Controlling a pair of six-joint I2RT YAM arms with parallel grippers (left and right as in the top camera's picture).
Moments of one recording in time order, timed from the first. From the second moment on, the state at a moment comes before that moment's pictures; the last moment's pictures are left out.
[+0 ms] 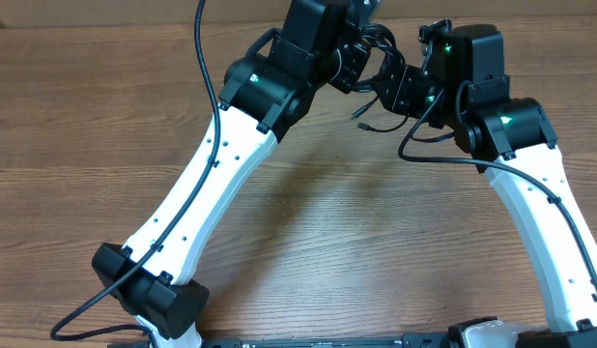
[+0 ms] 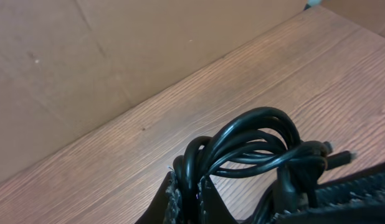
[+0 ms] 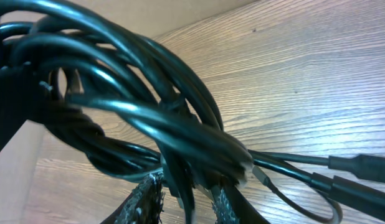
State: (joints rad) left arm -0.60 1.86 2.04 -0.74 -0.01 0.03; right arm 0.24 1.50 1.50 -0.72 -0.30 0.49
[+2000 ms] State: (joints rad) left arm -0.65 1.86 2.07 -0.83 -0.17 0.08; right arm 0.24 1.51 1.50 -0.70 -0.14 0.46
